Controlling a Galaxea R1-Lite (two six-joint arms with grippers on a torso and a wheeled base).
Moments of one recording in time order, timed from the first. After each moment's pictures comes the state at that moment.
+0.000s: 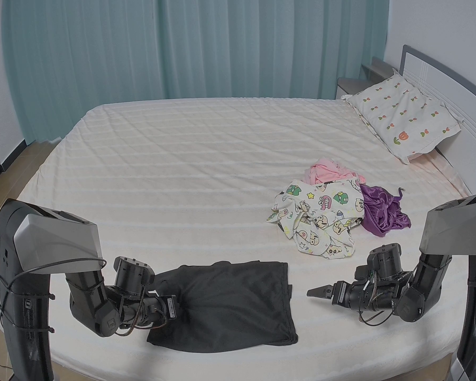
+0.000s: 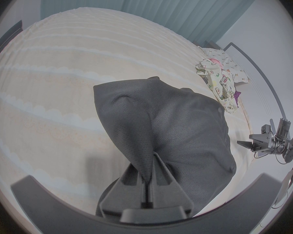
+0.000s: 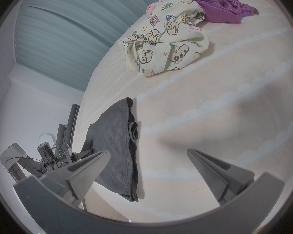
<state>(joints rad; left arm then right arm) -0.34 2.34 -0.50 -1.00 -0.12 -0.47 0.33 2.29 -0.46 -1.07 0.33 0.66</state>
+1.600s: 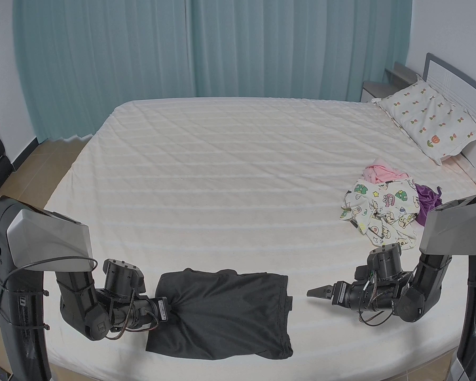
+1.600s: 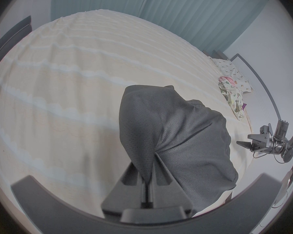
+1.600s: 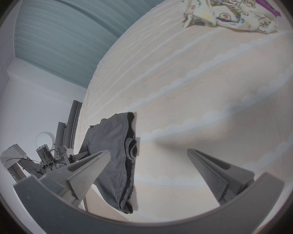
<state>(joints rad) -0.29 2.31 -0.41 -1.07 -0.12 -0.47 0.33 2.29 -0.46 -1.07 0.33 0.66</state>
